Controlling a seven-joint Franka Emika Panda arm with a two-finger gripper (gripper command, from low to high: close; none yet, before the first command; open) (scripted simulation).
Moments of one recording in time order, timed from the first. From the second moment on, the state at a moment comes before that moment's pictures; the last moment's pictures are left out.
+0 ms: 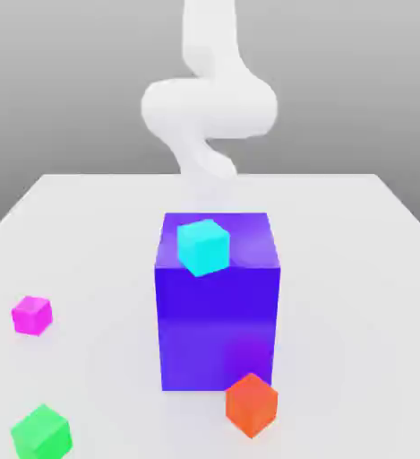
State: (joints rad) arm -0.03 -0.71 -0.06 -2.35 -0.02 2.35 0.74
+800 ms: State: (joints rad) arm -0.43 0.18 -0.44 -2.73 0.31 2.89 -0.14
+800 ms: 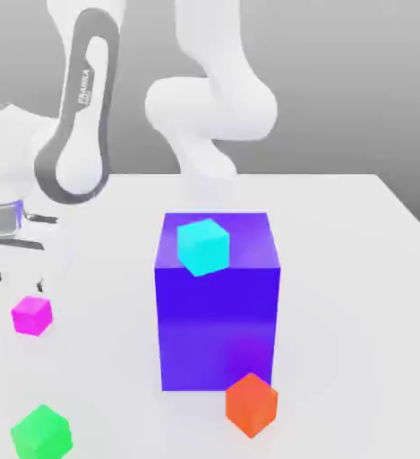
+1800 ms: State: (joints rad) arm -0.31 0.19 -0.31 -2.48 0.12 2.65 0.22
